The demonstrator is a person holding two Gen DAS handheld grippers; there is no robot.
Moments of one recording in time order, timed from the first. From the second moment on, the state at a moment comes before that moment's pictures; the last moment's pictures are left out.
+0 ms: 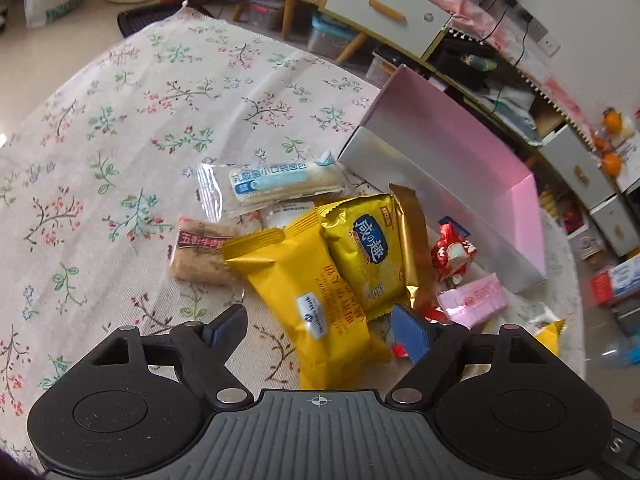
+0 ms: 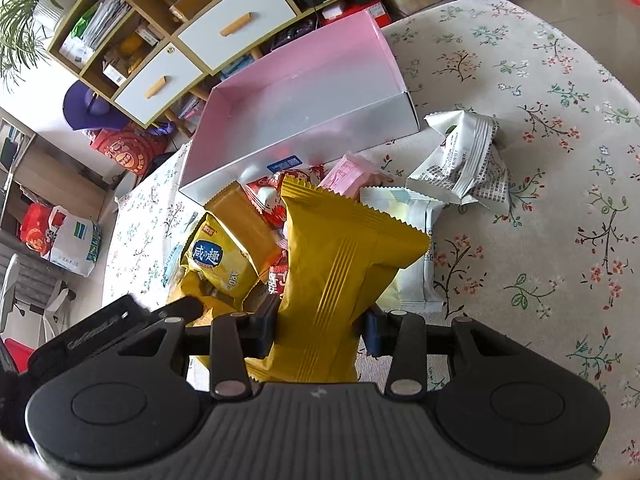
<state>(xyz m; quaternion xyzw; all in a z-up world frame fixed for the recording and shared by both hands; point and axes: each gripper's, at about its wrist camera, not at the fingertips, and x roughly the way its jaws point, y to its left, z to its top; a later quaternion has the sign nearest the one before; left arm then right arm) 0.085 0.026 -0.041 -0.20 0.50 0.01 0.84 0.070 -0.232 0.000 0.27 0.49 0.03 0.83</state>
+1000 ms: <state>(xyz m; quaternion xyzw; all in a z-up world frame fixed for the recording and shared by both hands) 0.055 0.029 0.007 -0.18 0.45 -0.06 0.87 0.065 -0.242 0.025 0.25 0.47 0.04 0.85</state>
